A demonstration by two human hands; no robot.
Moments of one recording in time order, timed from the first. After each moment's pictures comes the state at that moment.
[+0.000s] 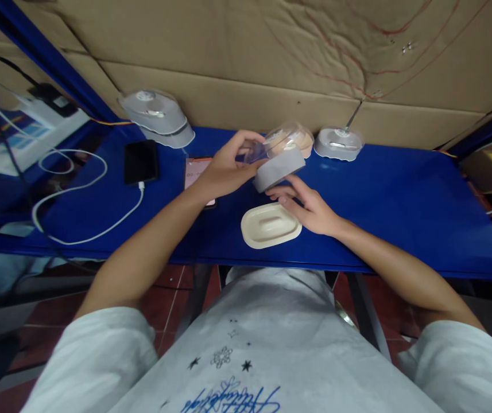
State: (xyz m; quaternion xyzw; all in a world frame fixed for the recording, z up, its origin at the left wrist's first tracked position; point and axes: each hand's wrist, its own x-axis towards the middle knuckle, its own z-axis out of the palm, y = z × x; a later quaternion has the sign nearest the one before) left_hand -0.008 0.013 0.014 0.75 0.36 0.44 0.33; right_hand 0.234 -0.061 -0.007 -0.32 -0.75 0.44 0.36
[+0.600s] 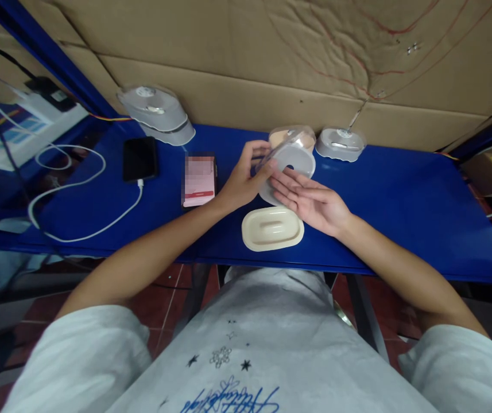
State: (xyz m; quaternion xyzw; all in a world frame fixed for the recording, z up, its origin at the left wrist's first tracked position) left_hand 0.021 0.001 -0.017 0.75 0.35 0.48 0.30; right_hand 0.230 -0.061 0.015 -0.35 -0.63 0.60 0.36
